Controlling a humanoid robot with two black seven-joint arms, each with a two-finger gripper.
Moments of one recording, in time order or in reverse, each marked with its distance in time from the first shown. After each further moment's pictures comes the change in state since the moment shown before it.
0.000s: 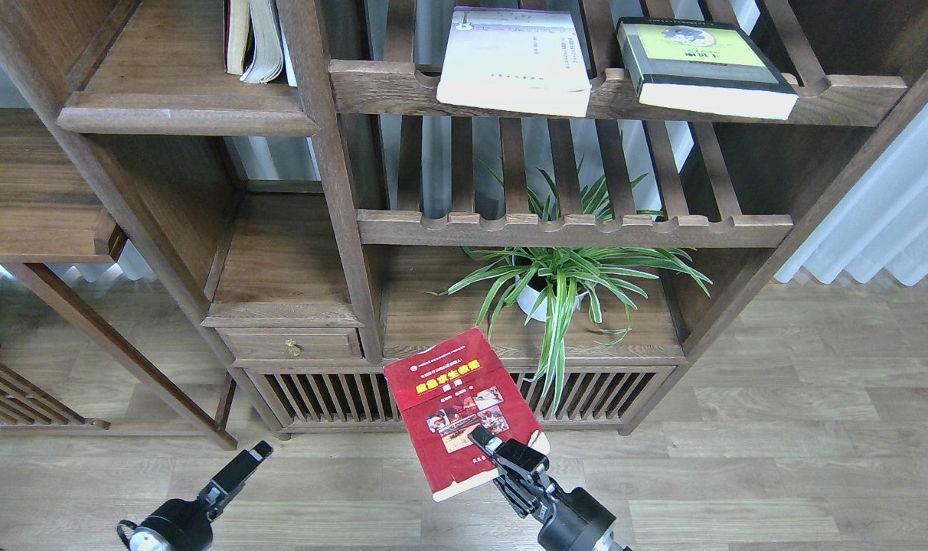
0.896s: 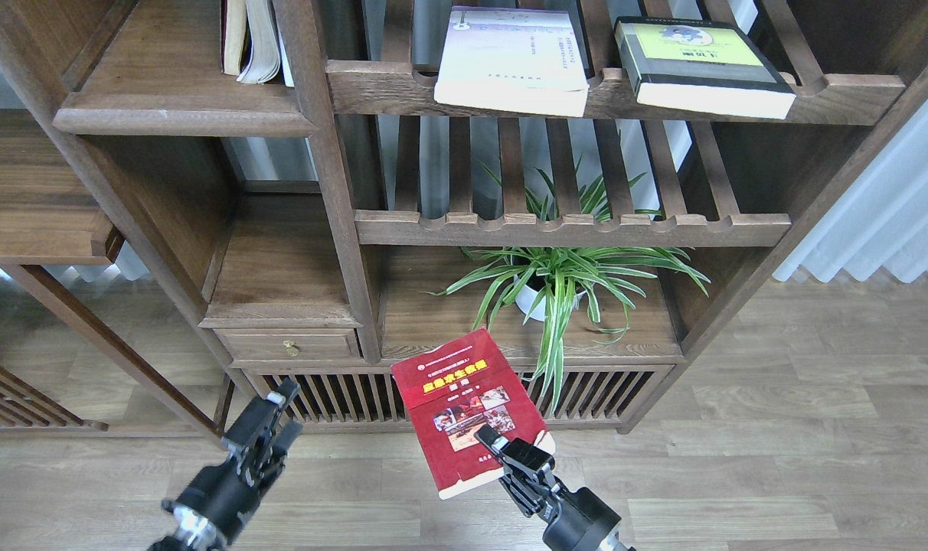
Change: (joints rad) left arm 0.282 -0.206 -0.202 -0.397 -0.431 0.000 0.203; right arm -0.004 0.000 0.028 0.003 0.001 0.000 -0.001
